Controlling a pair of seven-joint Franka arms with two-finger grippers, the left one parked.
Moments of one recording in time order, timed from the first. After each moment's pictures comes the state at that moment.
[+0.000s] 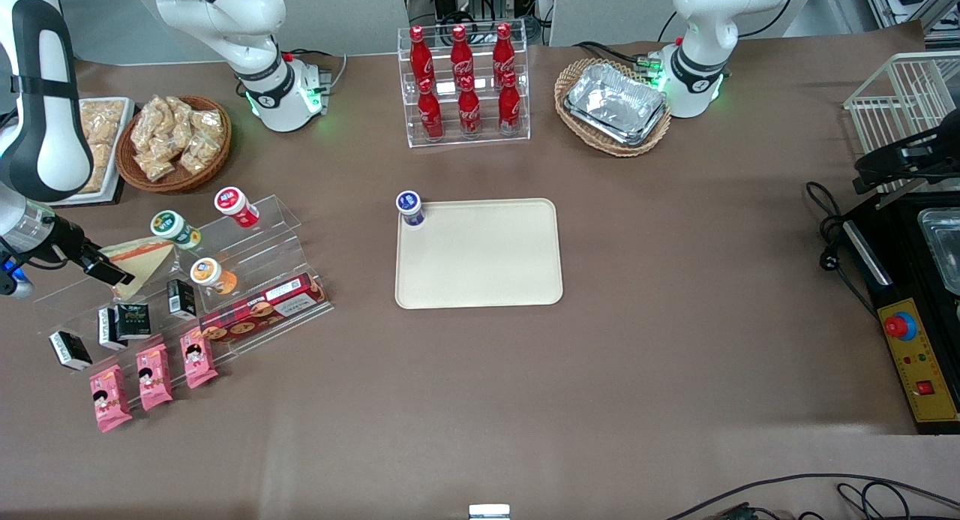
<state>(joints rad) -0.11 0.07 -0.26 -2.13 0.09 2.20 0.27</state>
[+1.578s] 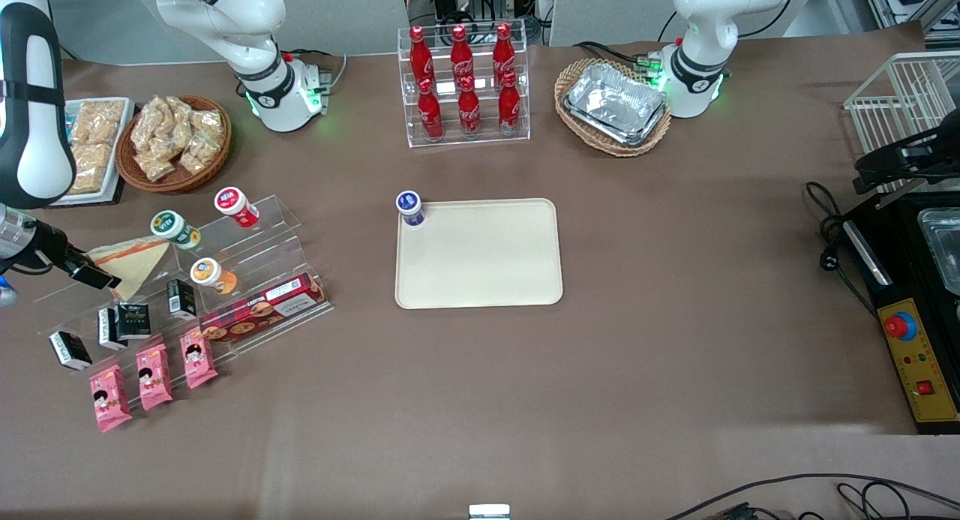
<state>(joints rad) -0.12 0.11 -0.27 -2.04 0.07 2.13 0.21</state>
